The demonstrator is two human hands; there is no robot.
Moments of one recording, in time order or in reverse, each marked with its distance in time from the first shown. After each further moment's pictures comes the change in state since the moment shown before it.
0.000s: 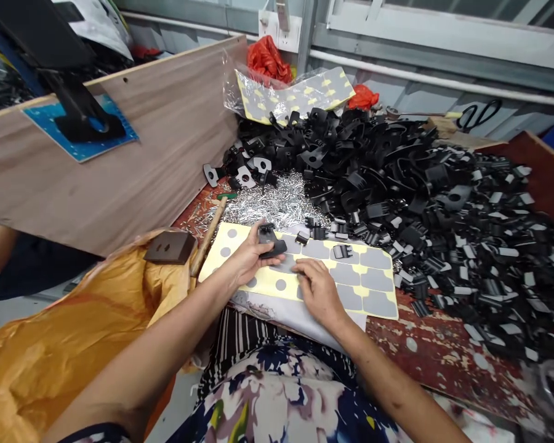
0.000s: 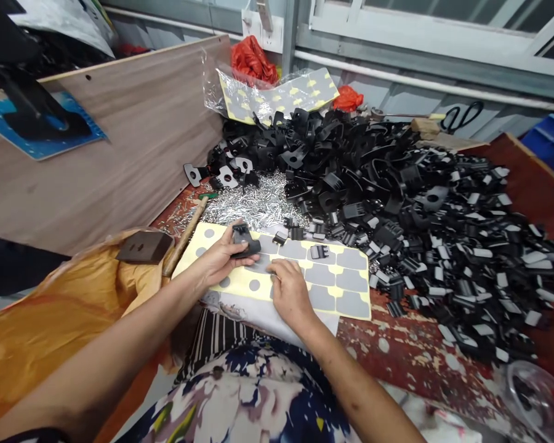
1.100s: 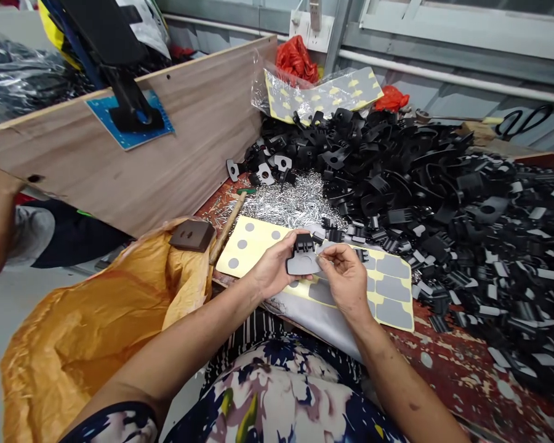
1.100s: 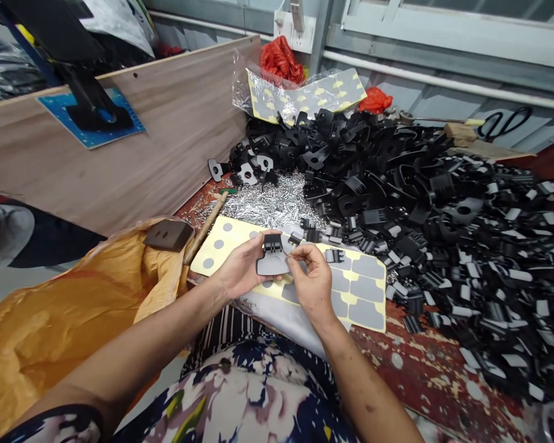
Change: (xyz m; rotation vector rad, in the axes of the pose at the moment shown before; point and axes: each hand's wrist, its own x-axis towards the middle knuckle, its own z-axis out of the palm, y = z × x) left_hand -0.036 -0.010 0.034 -0.240 -0.275 -0.015; right_hand 0.028 -0.025 -0.007 0.524 0.259 0.159
